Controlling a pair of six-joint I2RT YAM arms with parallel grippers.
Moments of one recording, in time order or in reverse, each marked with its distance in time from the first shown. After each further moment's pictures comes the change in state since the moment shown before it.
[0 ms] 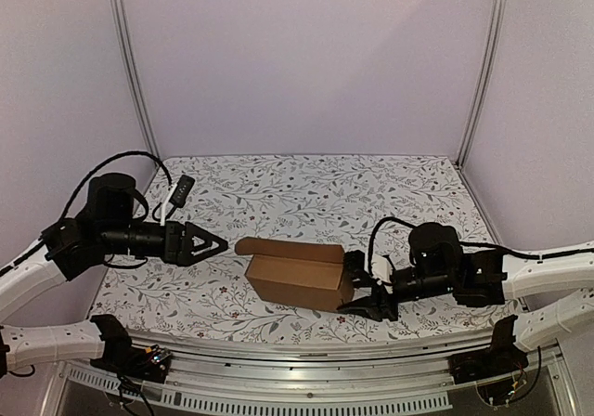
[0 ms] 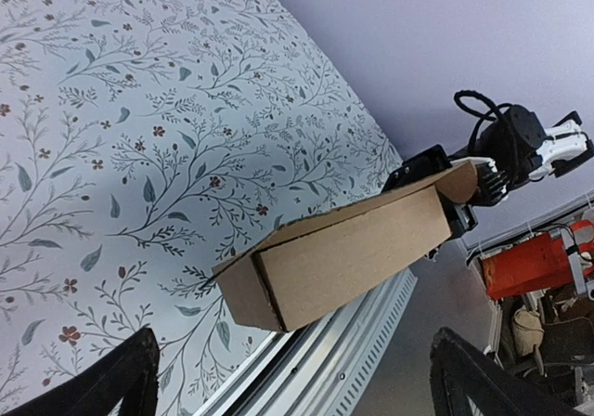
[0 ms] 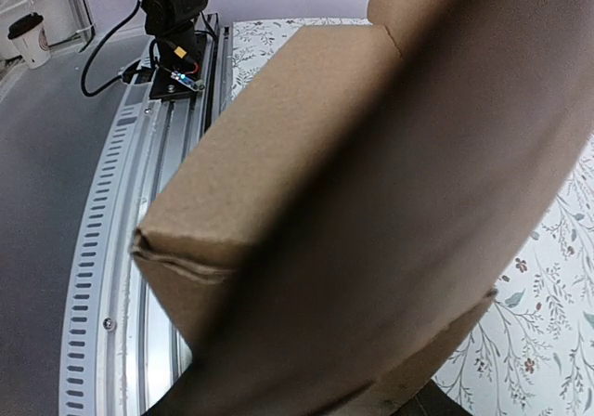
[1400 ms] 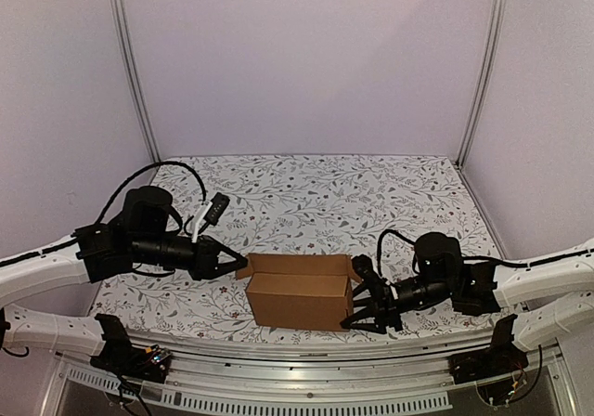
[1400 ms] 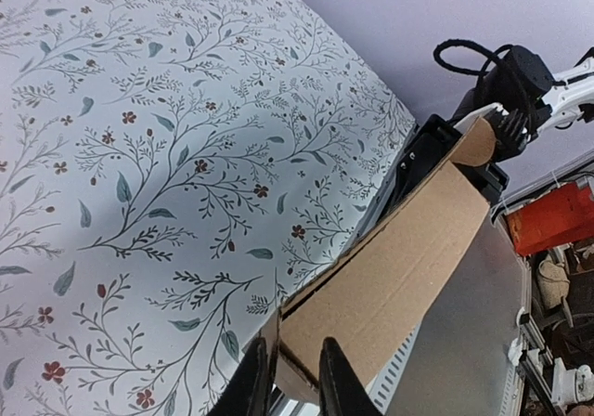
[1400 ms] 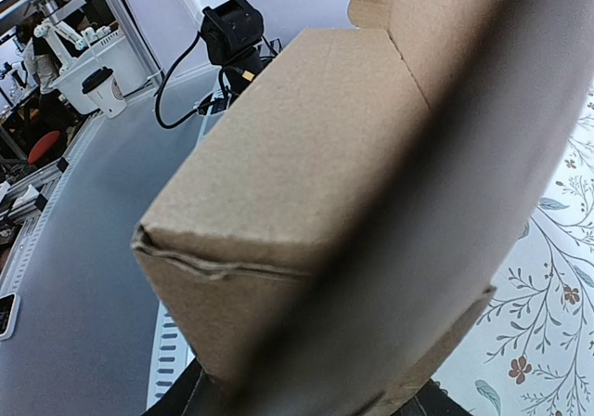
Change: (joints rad) left arm -0.168 0.174 -0.068 0.185 -0.086 0.079; right arm -0.069 0.047 -0.153 0.262 -0.295 0.260
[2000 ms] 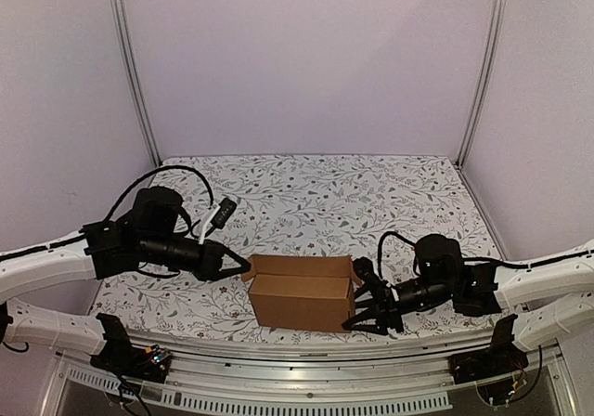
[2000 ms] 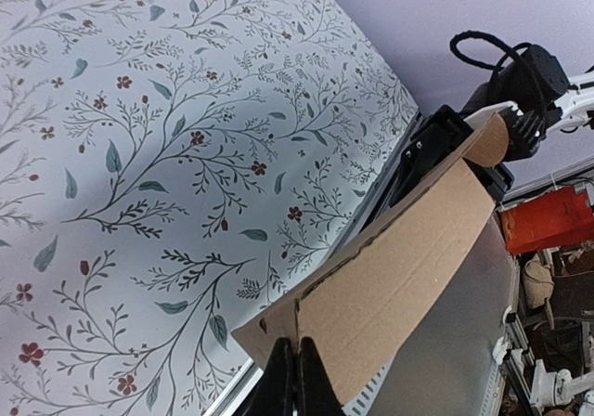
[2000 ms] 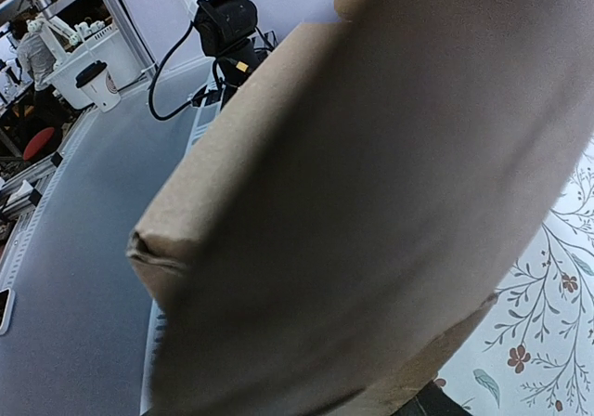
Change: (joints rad) left arm -0.012 0.054 0.013 -0.020 0.025 -0.048; right arm 0.000 -0.007 -0.011 -0.013 0.010 -0.008
